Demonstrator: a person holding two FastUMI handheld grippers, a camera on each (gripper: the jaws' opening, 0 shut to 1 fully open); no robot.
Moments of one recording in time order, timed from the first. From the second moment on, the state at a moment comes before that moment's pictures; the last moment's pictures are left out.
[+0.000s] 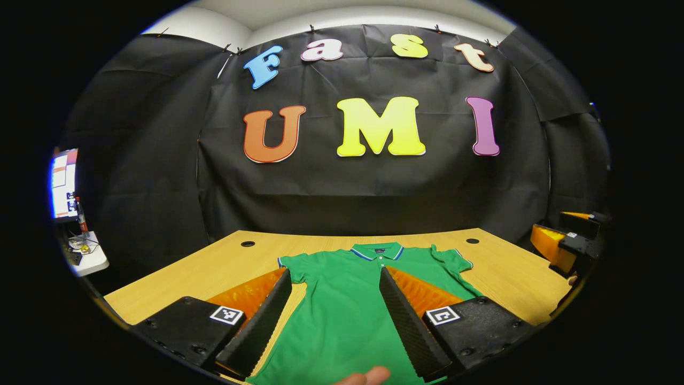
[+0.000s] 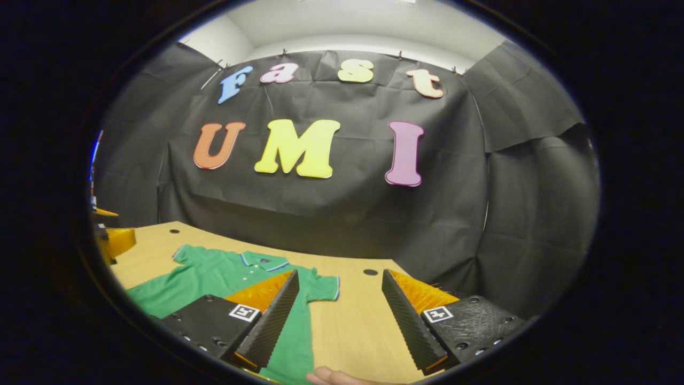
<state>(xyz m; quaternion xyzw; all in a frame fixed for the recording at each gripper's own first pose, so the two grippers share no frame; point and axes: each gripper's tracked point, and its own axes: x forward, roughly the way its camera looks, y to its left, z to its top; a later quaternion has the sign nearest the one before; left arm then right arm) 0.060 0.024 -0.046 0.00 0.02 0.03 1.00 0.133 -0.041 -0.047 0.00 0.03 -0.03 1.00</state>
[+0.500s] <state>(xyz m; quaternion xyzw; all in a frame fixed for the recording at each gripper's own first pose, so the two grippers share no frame) 0.084 0.045 -0.076 -0.01 0.05 0.06 1.00 0.340 -0.061 -0.116 0.02 0.15 -0.03 0.99</state>
